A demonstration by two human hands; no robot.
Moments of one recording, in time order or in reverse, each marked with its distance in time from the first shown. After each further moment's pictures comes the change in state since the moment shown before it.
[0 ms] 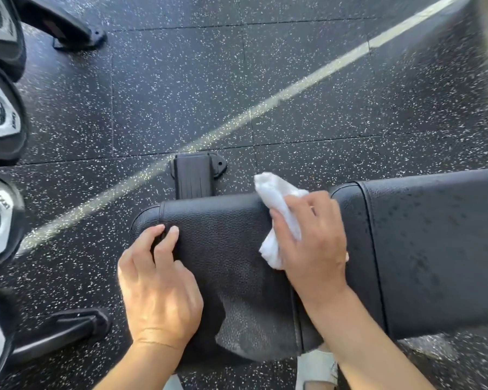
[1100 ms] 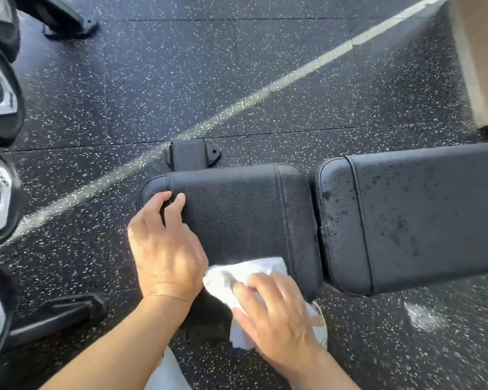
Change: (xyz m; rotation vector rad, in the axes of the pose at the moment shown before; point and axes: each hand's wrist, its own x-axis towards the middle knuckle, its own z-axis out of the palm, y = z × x) left_hand 0.002 0.003 -0.008 0.007 -0.035 0.018; right_hand -0.142 -0.043 -0.028 -0.135 -0.225 -0.392
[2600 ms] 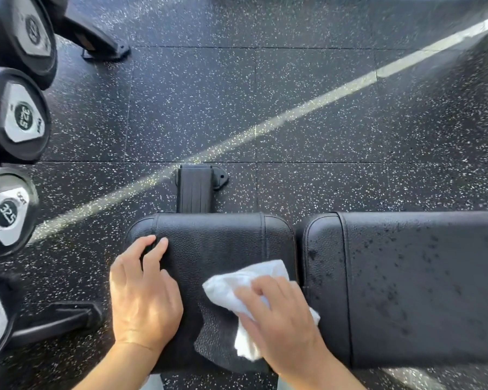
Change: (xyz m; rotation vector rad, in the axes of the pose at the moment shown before) left_hand -0.001 0.001 0.006 0.011 0.014 -0.020; right_hand 0.051 0.090 -0.019 0.164 -0.135 -0.087
